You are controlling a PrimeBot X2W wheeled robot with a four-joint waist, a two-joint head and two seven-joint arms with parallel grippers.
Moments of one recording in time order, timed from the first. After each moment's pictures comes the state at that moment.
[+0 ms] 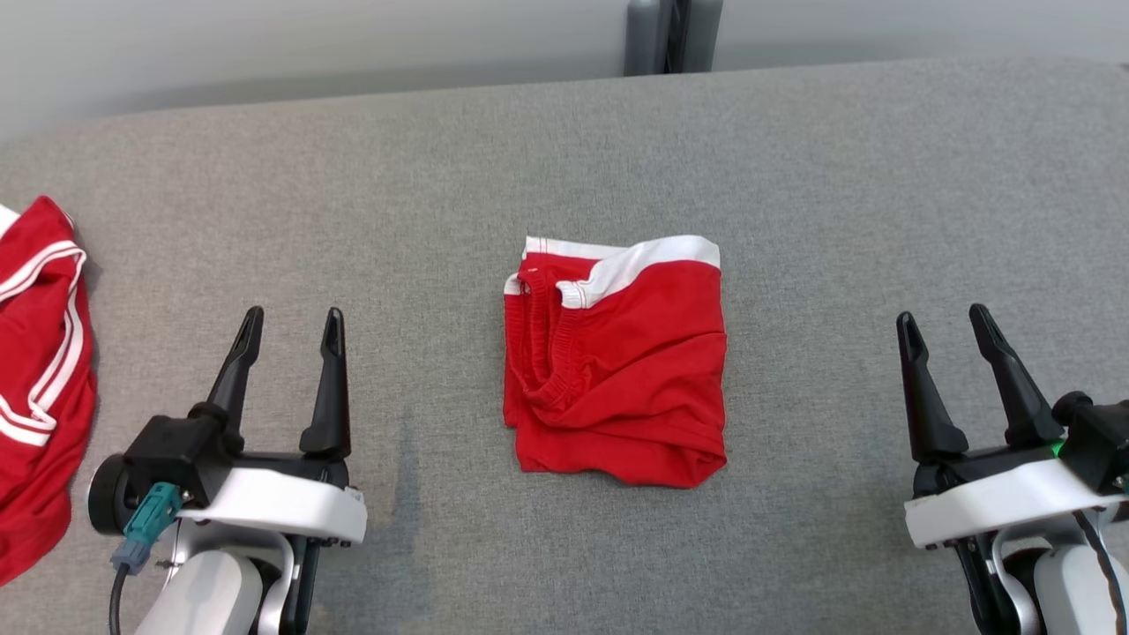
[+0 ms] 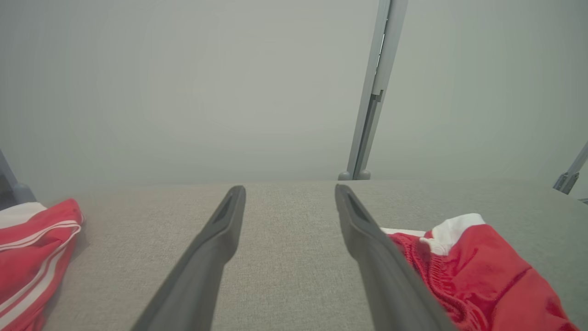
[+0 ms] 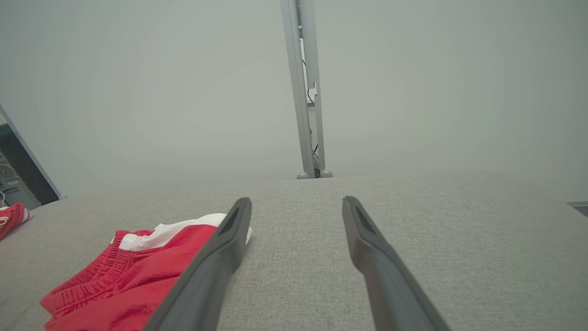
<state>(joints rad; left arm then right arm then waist) -0.21 0.30 -0.35 0.06 -0.49 0.24 -0.24 -0.16 -0.10 0.04 0.08 0.26 0.13 -0.16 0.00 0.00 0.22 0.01</state>
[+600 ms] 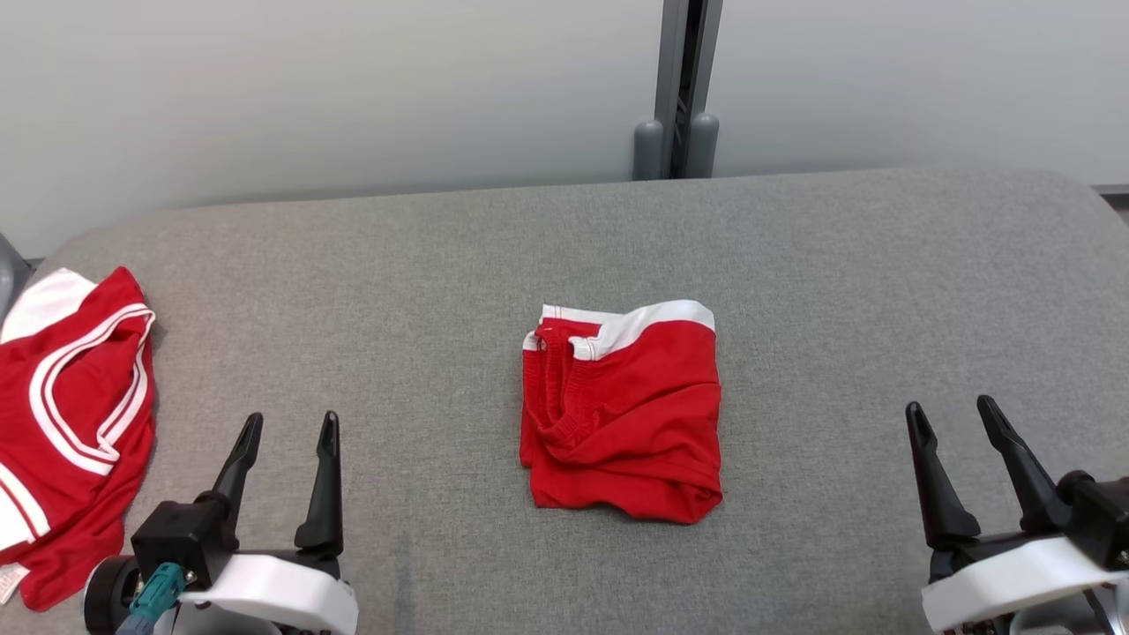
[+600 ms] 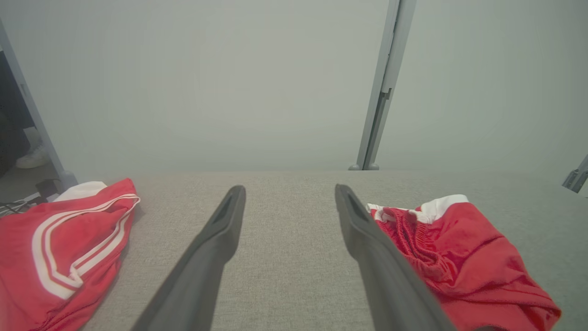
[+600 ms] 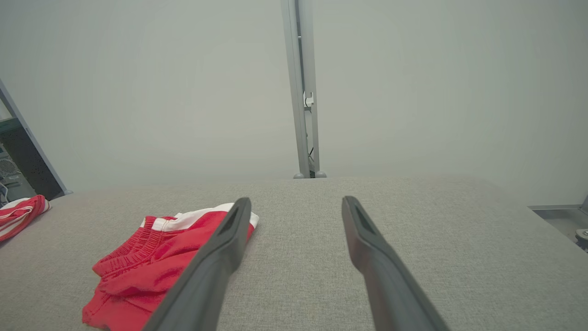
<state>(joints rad) -0.03 0.34 -0.36 -0.01 -0.51 0.29 -0.18 0.02 -0.09 0.00 0.00 0.24 0.13 -0.08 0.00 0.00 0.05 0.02</state>
